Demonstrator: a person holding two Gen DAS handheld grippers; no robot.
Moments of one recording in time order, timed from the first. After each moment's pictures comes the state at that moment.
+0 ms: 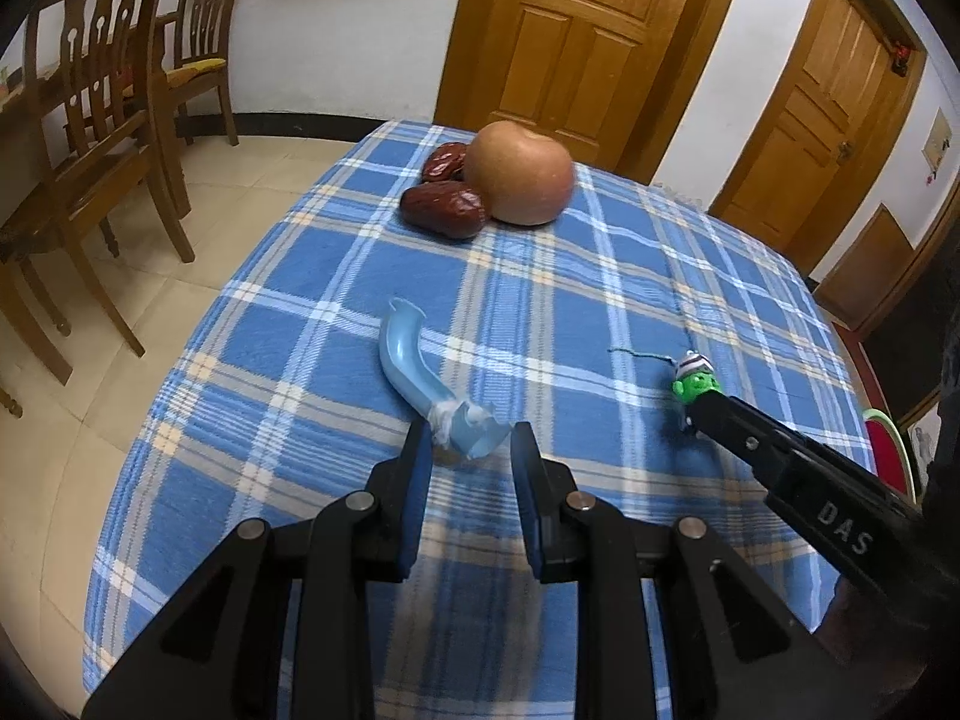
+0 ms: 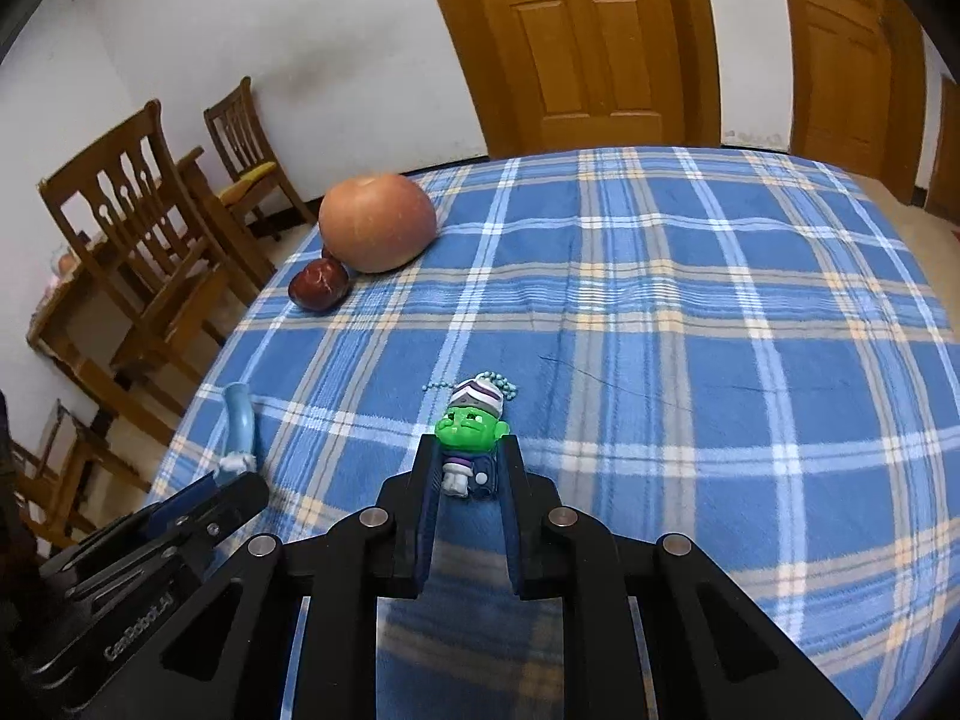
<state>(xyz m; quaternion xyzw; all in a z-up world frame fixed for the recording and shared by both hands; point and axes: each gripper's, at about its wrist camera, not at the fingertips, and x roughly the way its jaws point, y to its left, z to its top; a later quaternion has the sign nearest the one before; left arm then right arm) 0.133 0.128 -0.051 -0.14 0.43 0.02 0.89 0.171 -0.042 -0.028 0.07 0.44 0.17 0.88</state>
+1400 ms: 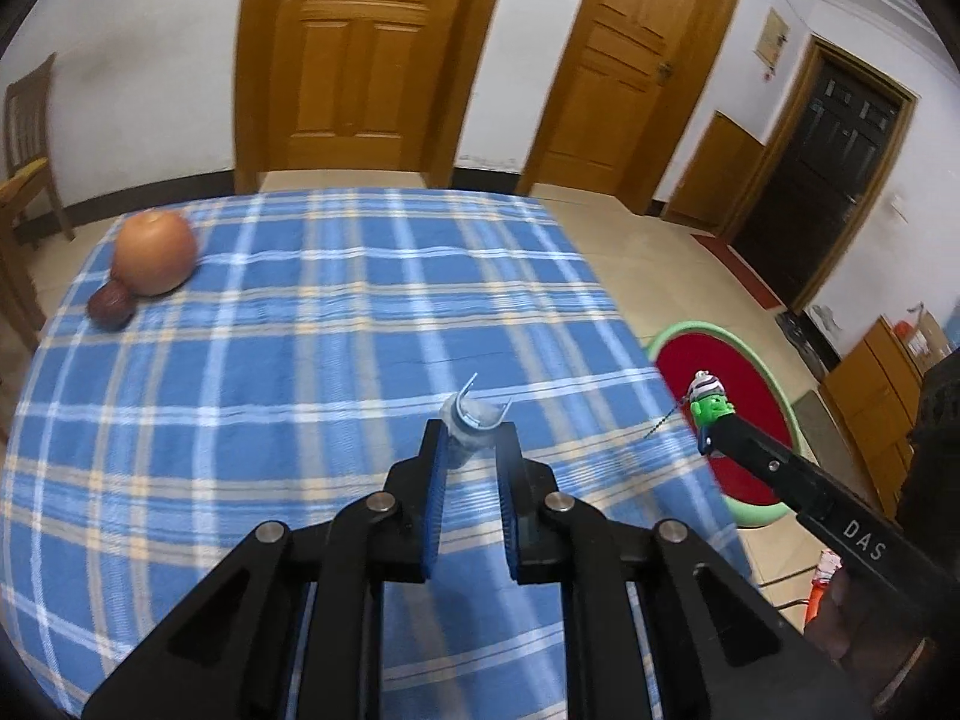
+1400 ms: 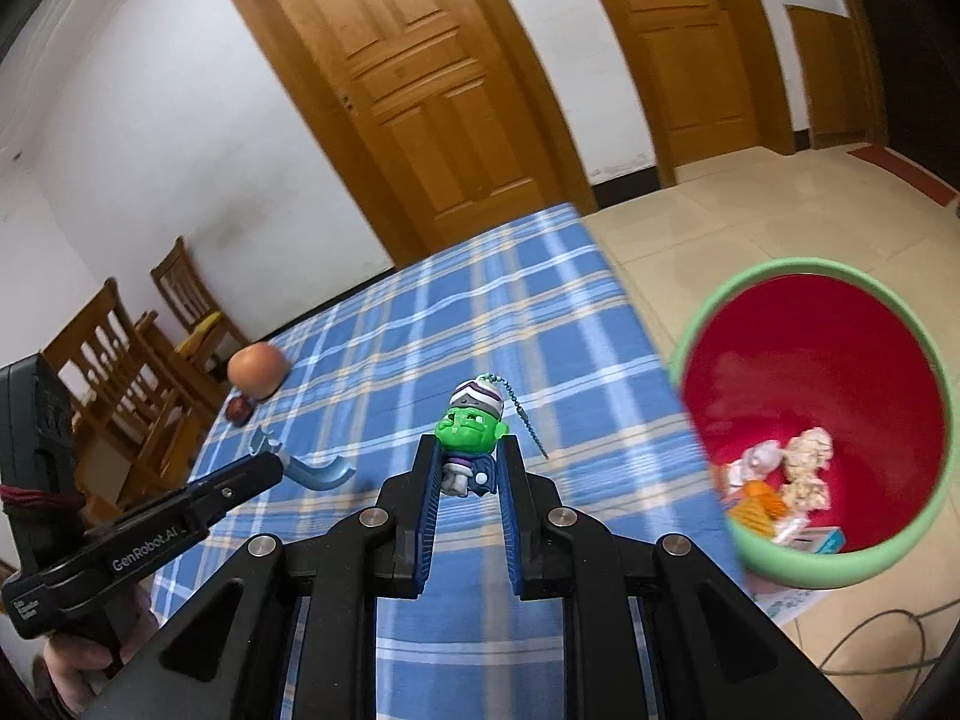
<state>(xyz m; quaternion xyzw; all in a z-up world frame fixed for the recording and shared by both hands) 0.121 -0.058 0.011 -0.06 0.41 -0.18 0.89 0.063 -0.262 0.027 0.19 0.35 0.07 0.91</state>
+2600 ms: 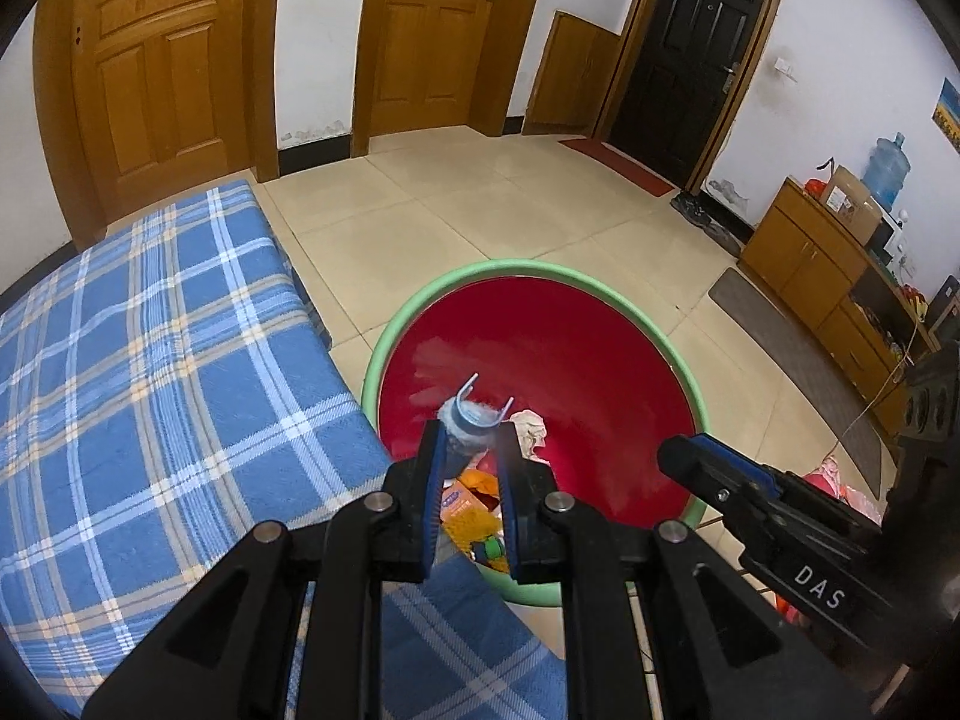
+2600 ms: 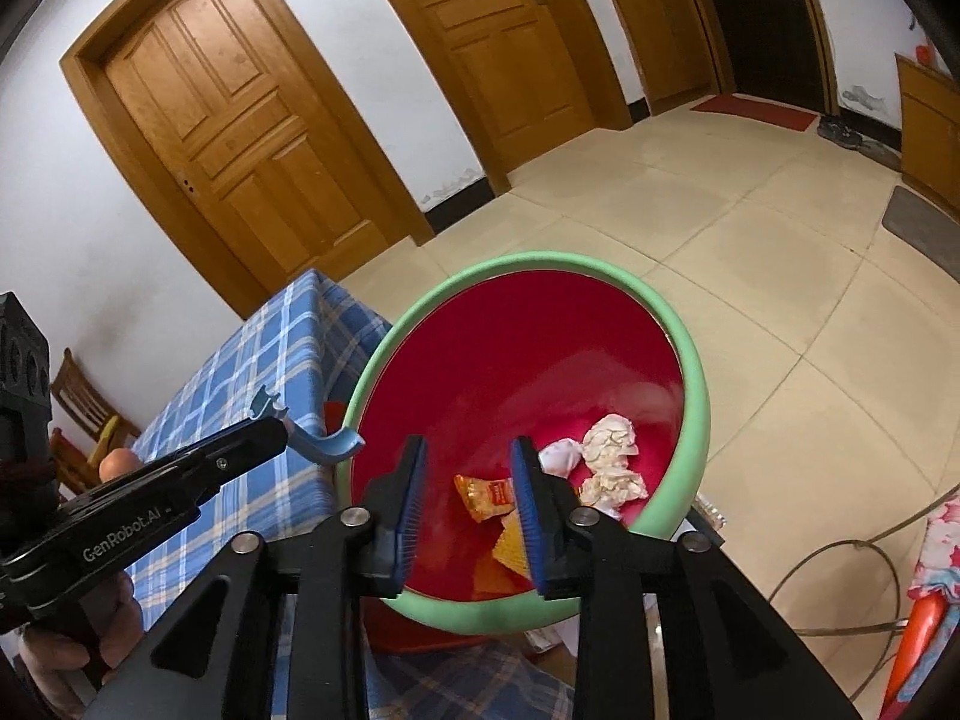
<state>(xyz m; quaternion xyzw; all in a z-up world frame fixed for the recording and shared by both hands) 0.143 -0.274 -0.008 0.04 0.43 -0.33 0.84 0.022 -0.425 -0.006 0.26 0.34 -0.10 0.90</state>
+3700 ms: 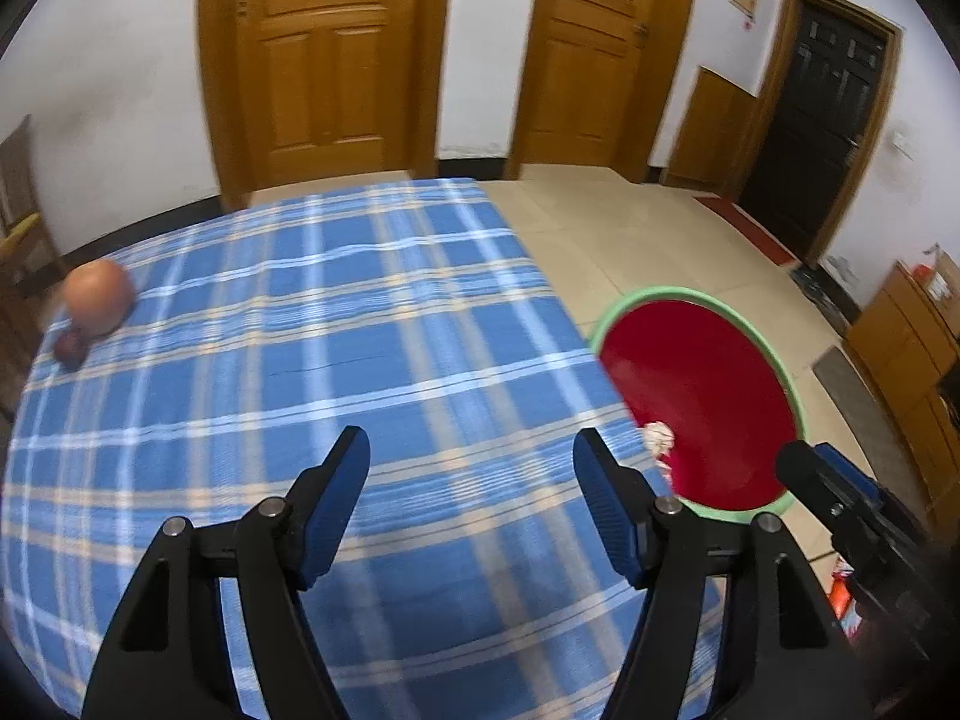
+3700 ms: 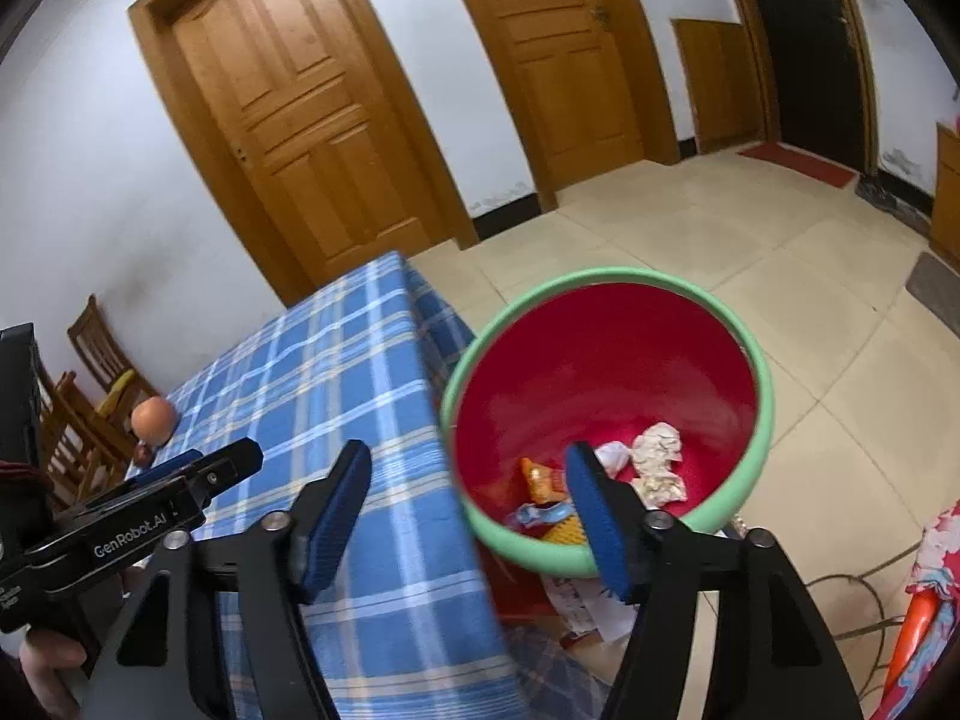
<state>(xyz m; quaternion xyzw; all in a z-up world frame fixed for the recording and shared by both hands) 0.108 -0.144 0.011 0.00 0.41 -0.15 0.90 0.011 -0.348 0.027 0.20 0.33 -0.06 0.92</state>
